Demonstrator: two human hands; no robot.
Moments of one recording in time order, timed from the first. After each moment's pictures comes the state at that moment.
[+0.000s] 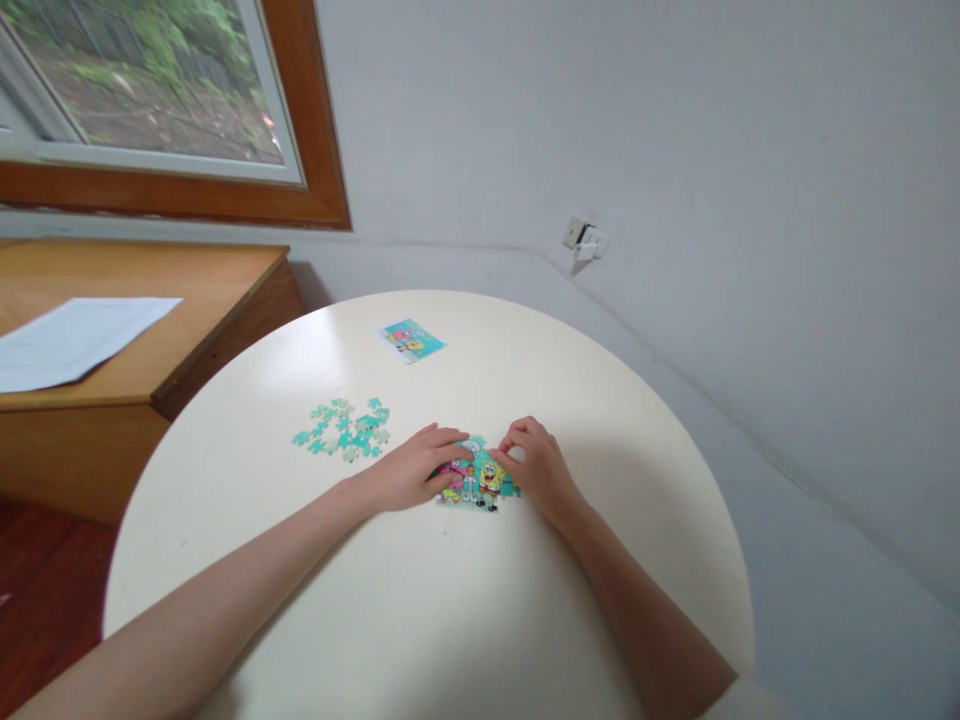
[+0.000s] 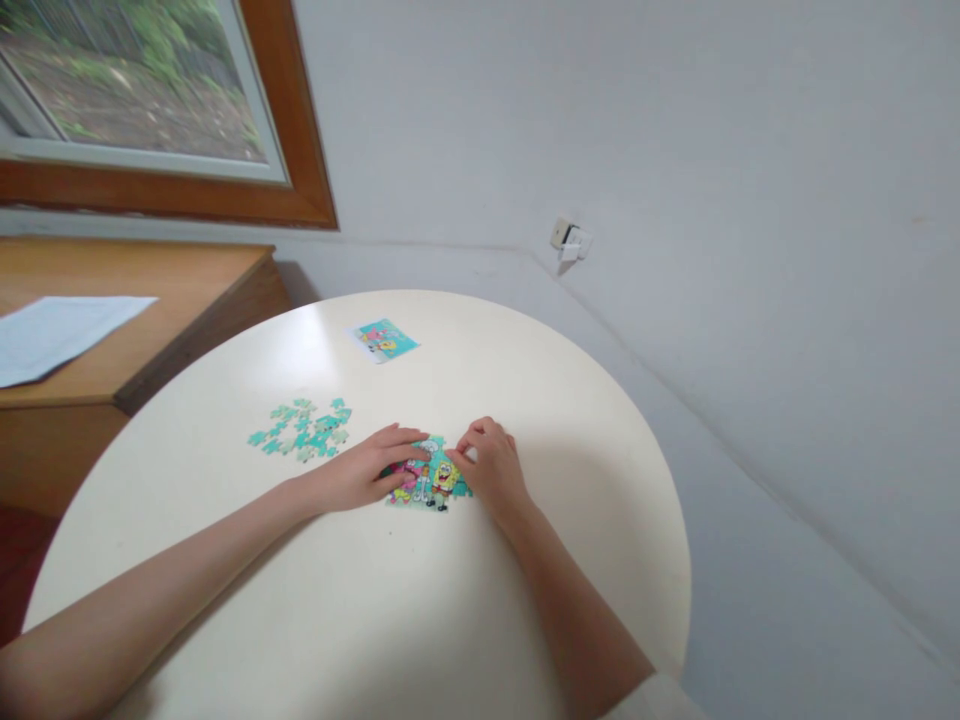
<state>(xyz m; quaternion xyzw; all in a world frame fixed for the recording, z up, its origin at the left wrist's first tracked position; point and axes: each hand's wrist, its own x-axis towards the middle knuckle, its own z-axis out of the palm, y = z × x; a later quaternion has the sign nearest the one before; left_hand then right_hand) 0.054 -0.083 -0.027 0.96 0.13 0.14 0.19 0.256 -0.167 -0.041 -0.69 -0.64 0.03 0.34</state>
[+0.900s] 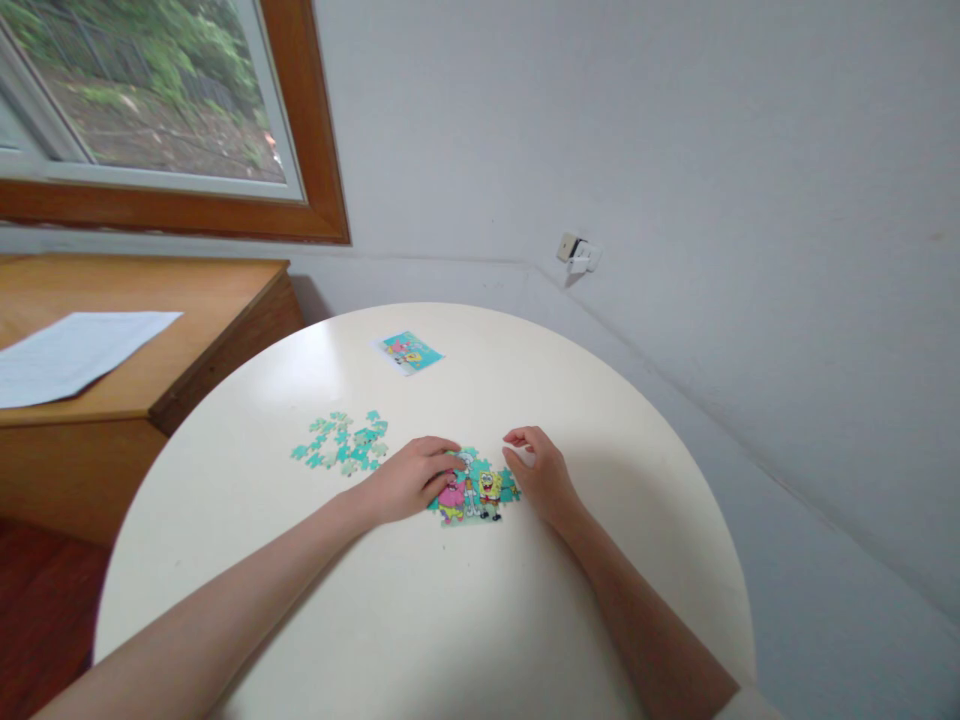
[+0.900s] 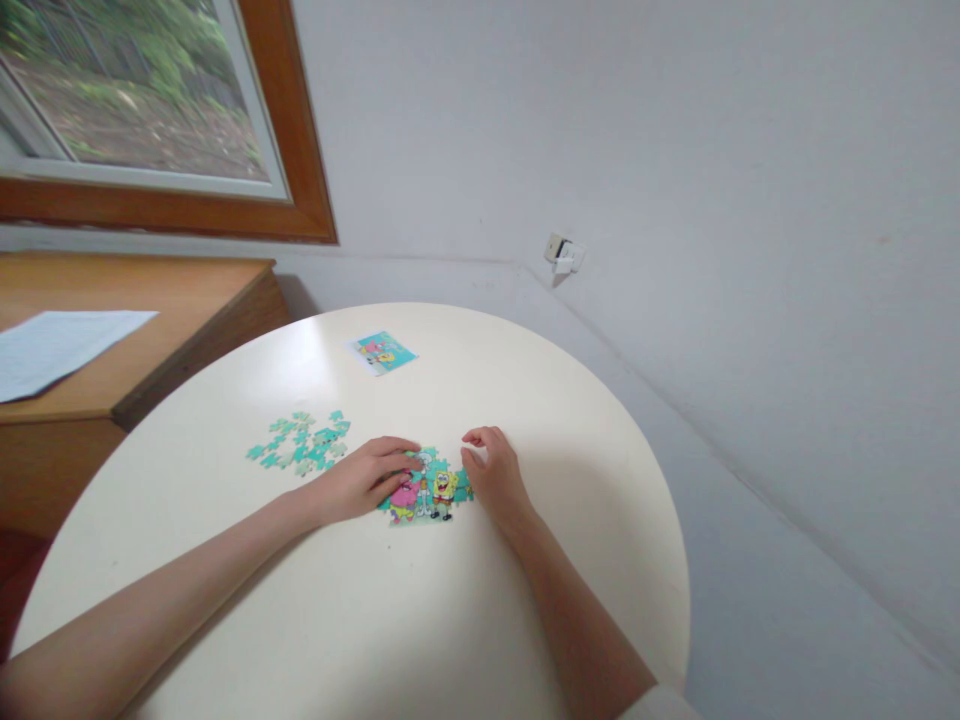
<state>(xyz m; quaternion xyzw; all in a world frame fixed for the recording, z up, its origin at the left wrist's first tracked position) 0.054 -0.080 -0.028 0.96 0.13 0.19 0.16 0.264 -0.161 -0.048 -0.66 -0.59 0.05 0.46</state>
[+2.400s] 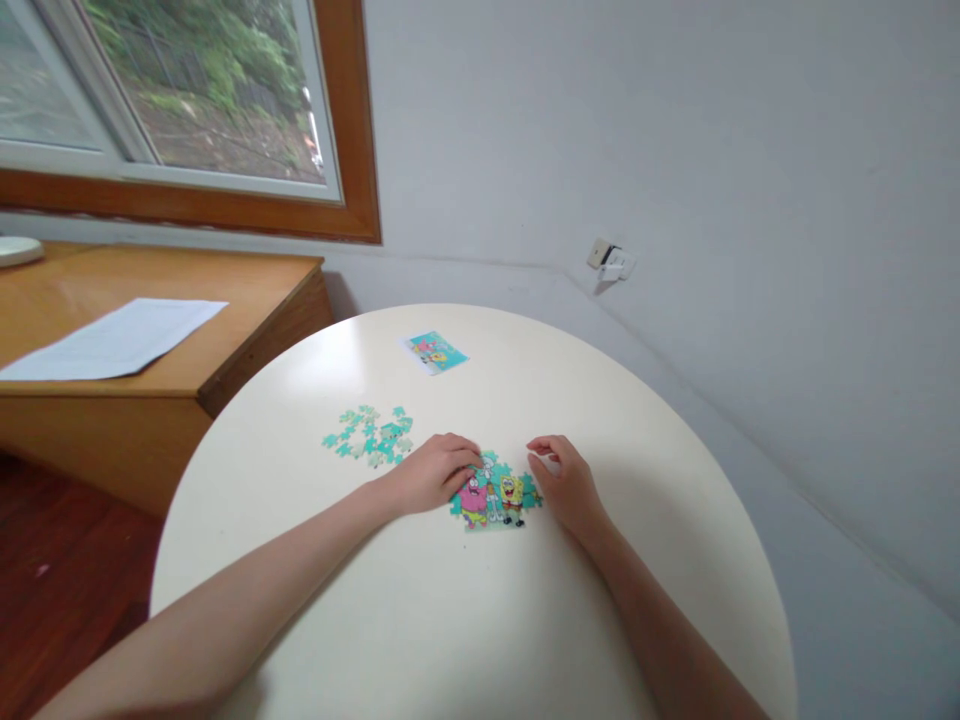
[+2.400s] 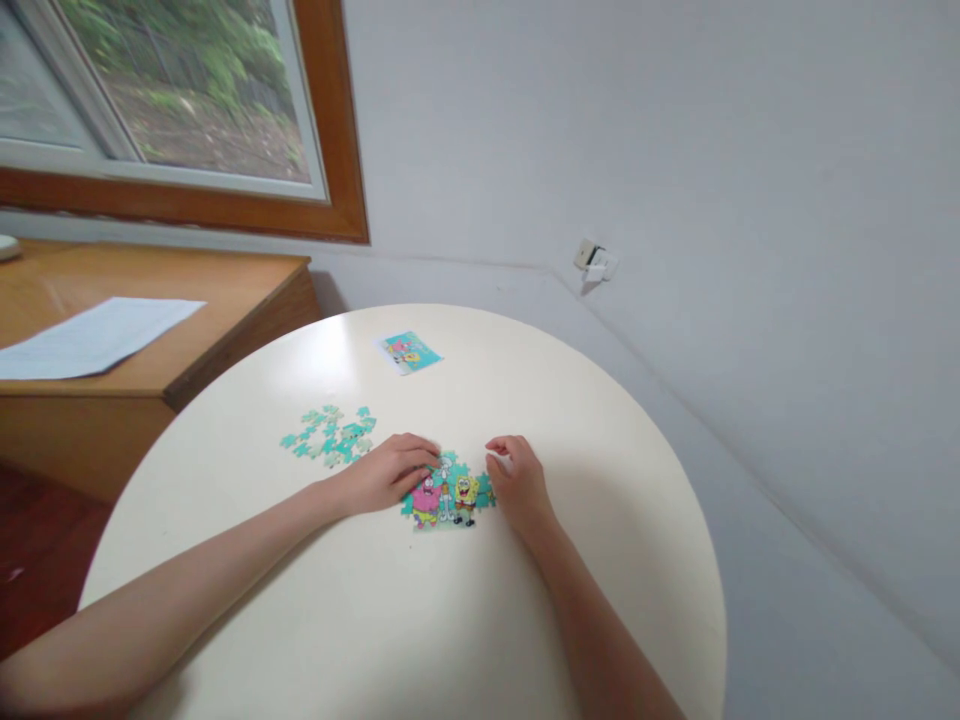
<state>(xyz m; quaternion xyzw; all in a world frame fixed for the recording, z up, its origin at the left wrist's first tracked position) 0.056 -0.079 -0.025 0.95 0.13 0.21 0.18 0.267 -0.162 -0.047 -0.67 -0.58 0.06 0.46</state>
